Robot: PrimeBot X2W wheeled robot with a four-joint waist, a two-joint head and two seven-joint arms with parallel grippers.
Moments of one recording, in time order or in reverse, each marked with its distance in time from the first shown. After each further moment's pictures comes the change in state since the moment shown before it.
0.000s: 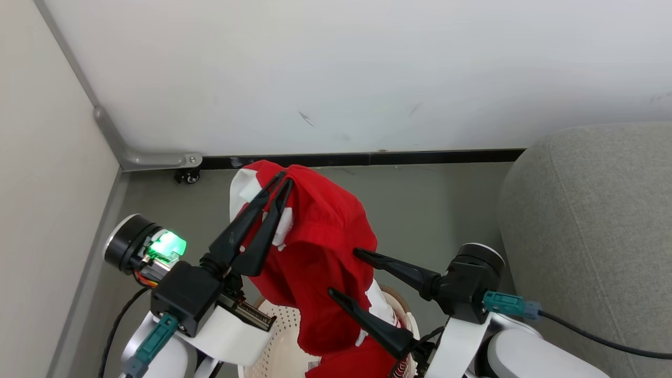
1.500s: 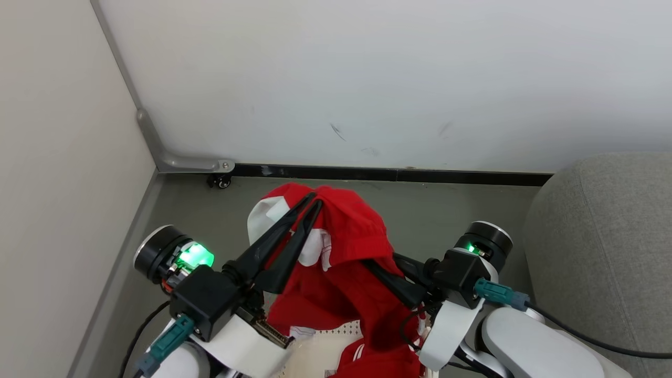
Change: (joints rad) left arm 0.015 -0.003 -0.076 -0.042 -0.091 -0.034 0.071; right arm -0.063 0.048 -0.023 0.186 -0.157 0.000 -0.090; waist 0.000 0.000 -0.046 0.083
